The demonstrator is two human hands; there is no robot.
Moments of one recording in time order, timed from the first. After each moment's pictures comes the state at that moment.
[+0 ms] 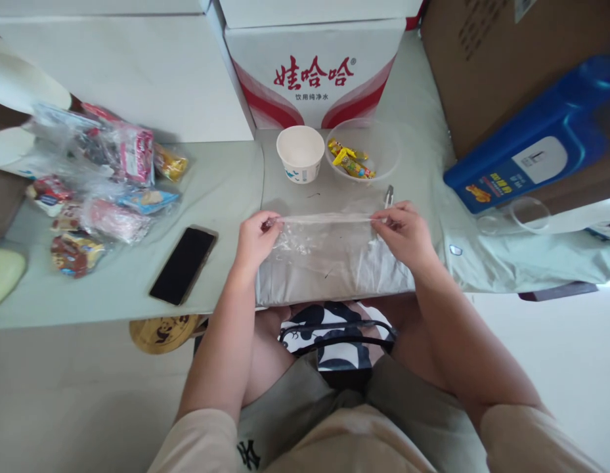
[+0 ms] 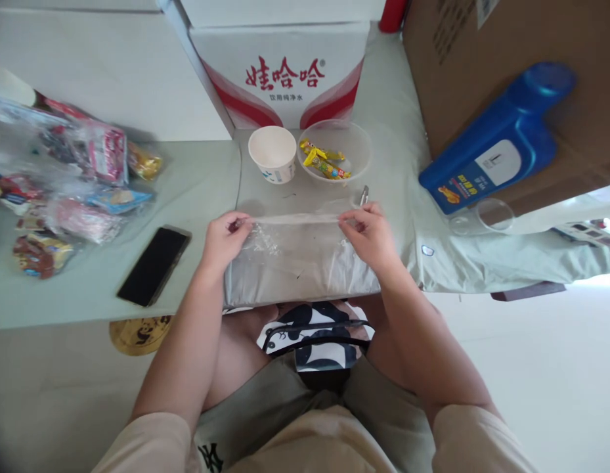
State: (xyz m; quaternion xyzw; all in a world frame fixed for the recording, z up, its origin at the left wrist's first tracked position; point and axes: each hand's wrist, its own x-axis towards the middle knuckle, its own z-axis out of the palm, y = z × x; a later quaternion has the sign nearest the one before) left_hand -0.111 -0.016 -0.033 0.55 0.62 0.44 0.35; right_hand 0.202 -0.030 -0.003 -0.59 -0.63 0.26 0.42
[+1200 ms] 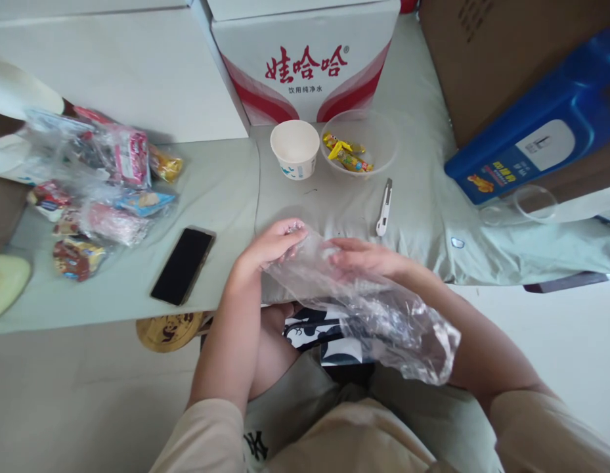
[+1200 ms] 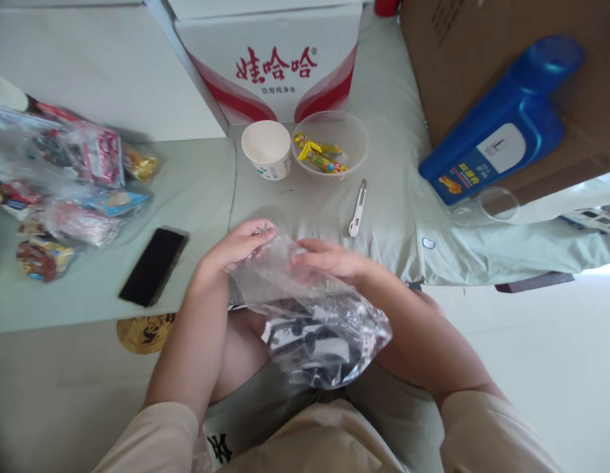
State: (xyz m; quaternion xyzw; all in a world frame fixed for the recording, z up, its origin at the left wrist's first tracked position) left_hand -0.080 -0.022 0.000 0.49 0.54 0.22 0.65; right_hand 0.154 -0.053 0.011 -0.38 -0.39 0.81 0.20
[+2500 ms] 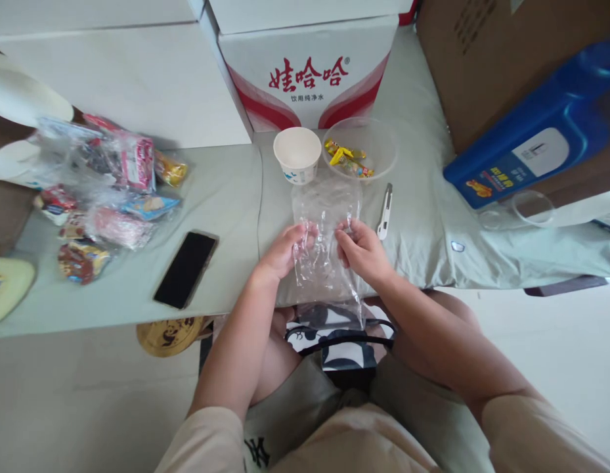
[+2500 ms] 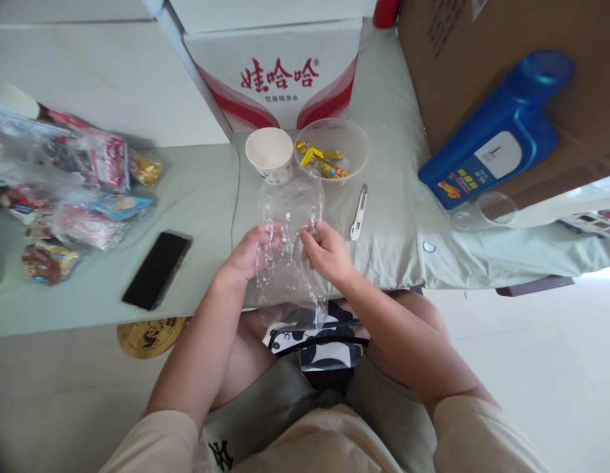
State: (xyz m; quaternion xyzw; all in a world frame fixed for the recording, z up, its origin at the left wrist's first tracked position) left_hand -0.054 -0.031 -0.009 0.32 0.42 0.40 0.75; right_hand 0.124 -0.054 -0.001 -0.51 -0.47 0.58 0.42
